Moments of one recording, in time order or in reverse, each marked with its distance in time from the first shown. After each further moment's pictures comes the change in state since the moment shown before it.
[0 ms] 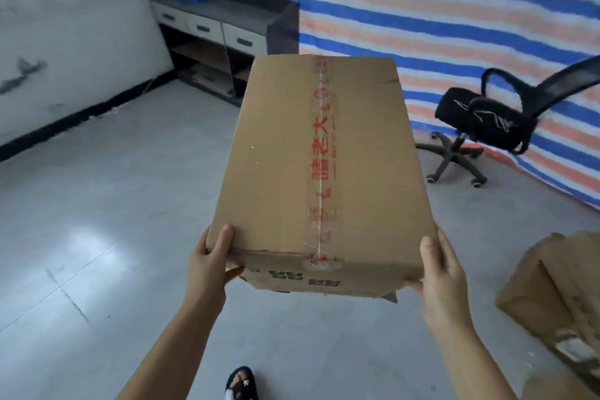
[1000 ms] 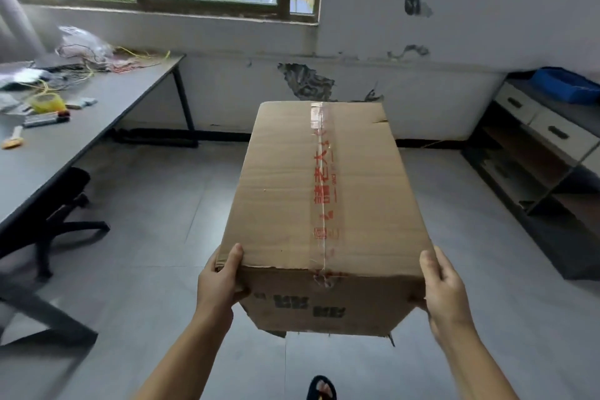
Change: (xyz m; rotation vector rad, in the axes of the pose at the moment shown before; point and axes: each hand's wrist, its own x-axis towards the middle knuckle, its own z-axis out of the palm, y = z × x) left_hand 0.143 0.138 -0.571 -0.397 0.844 0.105; right_hand -0.214 -0.049 0.688 -0.145 -0.981 -0.167
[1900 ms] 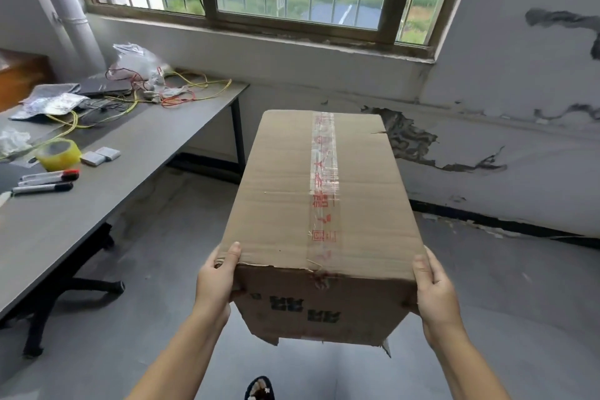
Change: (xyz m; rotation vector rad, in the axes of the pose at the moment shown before) left_hand 0.550 0.198 0.071 -0.158 0.251 0.042; right_hand 0.451 -0.094 0.462 -0.030 -0.262 0.023
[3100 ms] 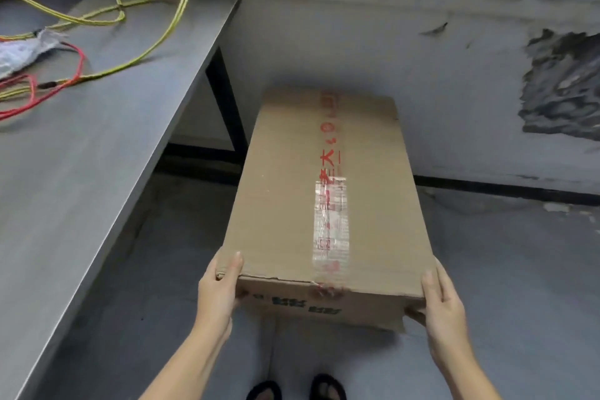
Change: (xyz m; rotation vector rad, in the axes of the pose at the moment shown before) left_hand 0.755 -0.054 0.068 0.269 -0.062 -0.194; right_hand 0.496 0.175 0.486 -0.020 0.137 0.301
